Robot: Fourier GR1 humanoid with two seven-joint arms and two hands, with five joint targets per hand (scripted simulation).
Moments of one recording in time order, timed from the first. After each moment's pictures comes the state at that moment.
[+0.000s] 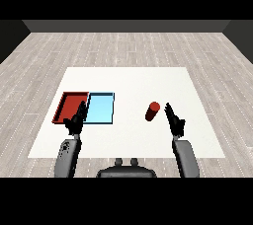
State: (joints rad) left arm -0.01 0.09 0.01 -1.58 0.05 0.02 0.00; right arm 0.01 -0.12 0.02 -1.56 0.02 0.00 0.00
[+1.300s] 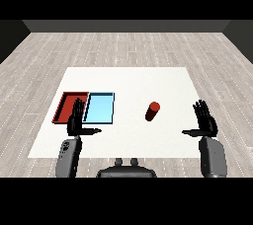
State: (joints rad) left arm -0.01 0.05 0.04 -1.59 0.08 -0.08 -0.45; right arm -0.05 -0.34 -0.34 -1.32 -0.27 0.46 -0.44
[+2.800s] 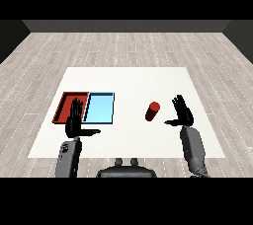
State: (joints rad) left arm 0.02 0.03 0.05 -1.64 0.10 -0.07 -0.45; right arm -0.26 -0.22 -0.25 -1.08 -0.26 0.40 -0.36
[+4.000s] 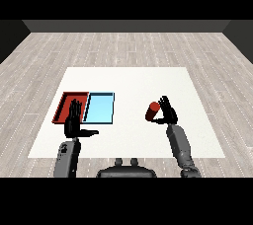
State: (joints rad) left arm 0.03 0.04 0.06 -1.63 0.13 -0.11 -0.46; right arm -0.34 -0.10 -0.17 -0.93 -0.26 0.32 -0.41
